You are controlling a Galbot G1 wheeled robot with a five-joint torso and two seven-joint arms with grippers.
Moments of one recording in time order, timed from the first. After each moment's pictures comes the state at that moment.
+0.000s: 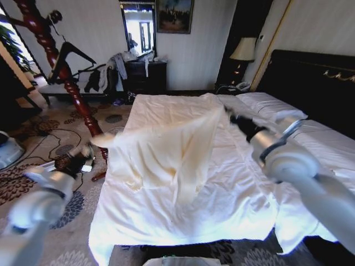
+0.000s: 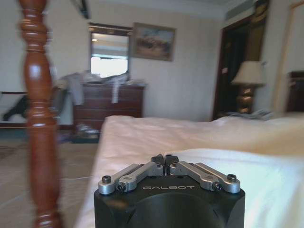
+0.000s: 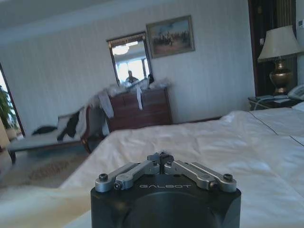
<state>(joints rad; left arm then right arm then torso) 1.51 -0.93 -0.83 -2.12 -0.77 0.22 0.06 -1.01 0.49 0.42 2.30 1.37 -0.27 0.58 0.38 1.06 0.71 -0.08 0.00</state>
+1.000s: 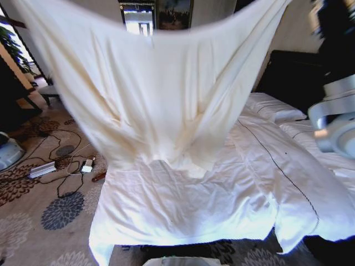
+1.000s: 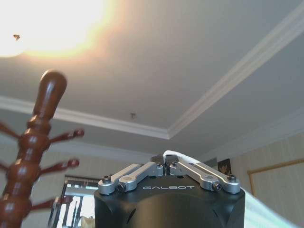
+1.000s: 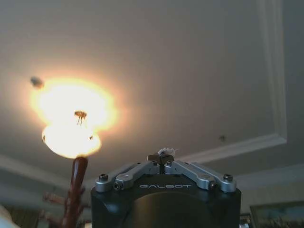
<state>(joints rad) 0.99 -0.32 -1.21 -2.16 -1.64 0.21 -0.22 -0.64 0.44 0.58 2.35 1.42 0.10 0.21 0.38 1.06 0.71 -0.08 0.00</state>
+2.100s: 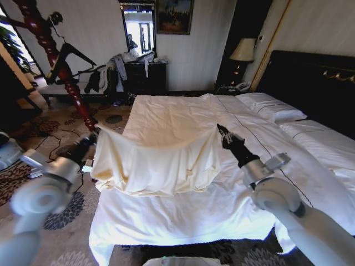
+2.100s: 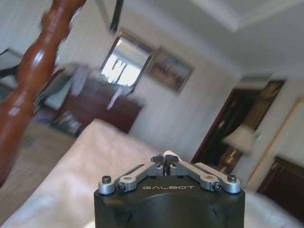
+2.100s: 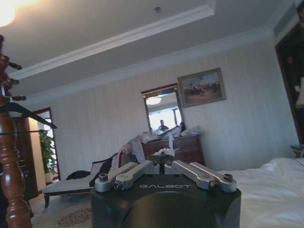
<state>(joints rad) 1.32 -0.94 -0.78 -2.22 -1.24 0.29 -0.24 -1.23 0.68 0.46 2.32 1.02 -0.01 0.32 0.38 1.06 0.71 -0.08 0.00</state>
